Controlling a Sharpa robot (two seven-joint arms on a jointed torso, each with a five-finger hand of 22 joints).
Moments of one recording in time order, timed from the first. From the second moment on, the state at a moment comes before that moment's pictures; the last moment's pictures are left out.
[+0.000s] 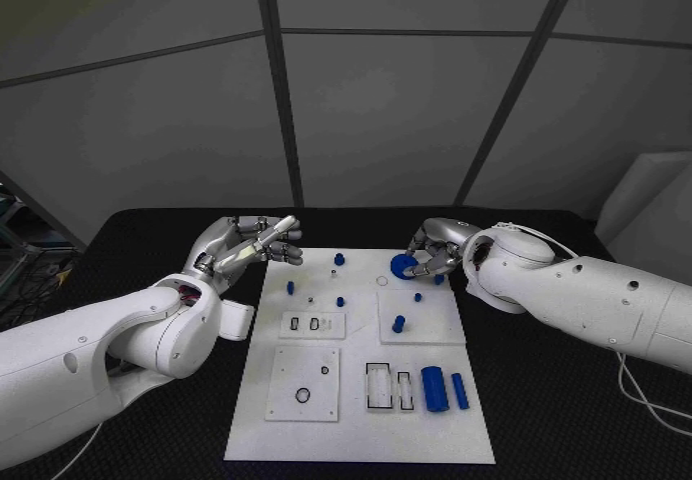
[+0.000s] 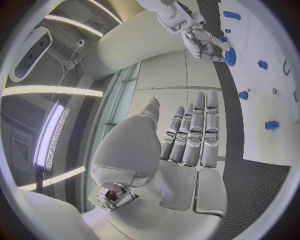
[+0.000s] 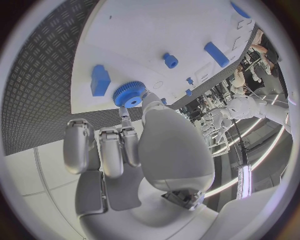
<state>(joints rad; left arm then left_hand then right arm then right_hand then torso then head) 1.14 -0.95 0.08 1.68 -0.18 -0.43 0.42 1.32 0.01 0.04 0.16 0.05 0.93 0.23 0.11 0.07 1.01 0.17 0.12 0.07 1.16 0.11 0.20 0.31 0.18 0.99 0.20 0.46 0.21 1.23 -0.71 0.06 1.31 -1.48 -0.17 -0.25 1.39 -0.12 0.01 0.27 0.32 0.94 0.16 0.10 0.07 1.47 0.07 1.52 1.31 1.46 0.00 1.57 1.31 0.07 1.41 0.11 1.46 1.31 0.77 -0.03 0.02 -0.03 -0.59</state>
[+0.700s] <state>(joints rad) 1.14 -0.95 0.08 1.68 -0.18 -0.42 0.41 1.32 0.01 0.04 0.16 0.05 0.93 0.23 0.11 0.07 1.01 0.17 0.12 0.07 1.16 0.11 0.19 0.31 0.18 0.99 0.20 0.46 0.21 1.23 -0.69 0.06 1.29 -1.49 -0.16 -0.26 1.40 -0.10 0.02 0.26 0.31 0.95 0.16 0.10 0.07 1.47 0.07 1.55 1.31 1.46 0.00 1.57 1.31 0.05 1.44 0.12 1.48 1.31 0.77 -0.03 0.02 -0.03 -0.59</state>
